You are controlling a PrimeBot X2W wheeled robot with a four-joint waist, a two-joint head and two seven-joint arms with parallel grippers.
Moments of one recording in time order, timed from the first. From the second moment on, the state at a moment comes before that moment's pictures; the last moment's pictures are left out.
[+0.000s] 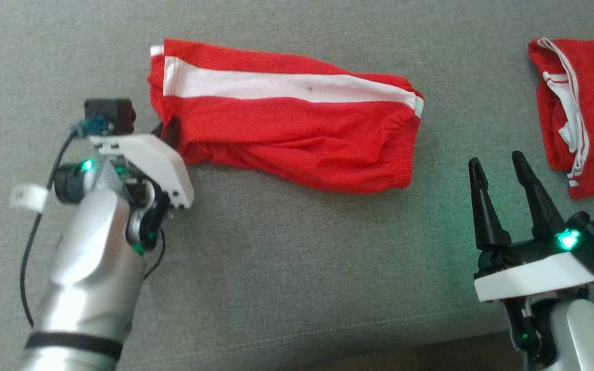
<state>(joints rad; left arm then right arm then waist) -0.64 0.13 -0.31 0.66 -0.40 0.00 0.14 -0.04 -0.11 0.09 -0.08 0.27 0.13 -0.07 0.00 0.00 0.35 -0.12</state>
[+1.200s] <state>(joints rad) -0.06 0.18 -0.28 0.02 -0.27 0.20 -0.24 0.05 -0.11 0.03 -0.14 0.22 0.13 0.07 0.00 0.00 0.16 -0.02</state>
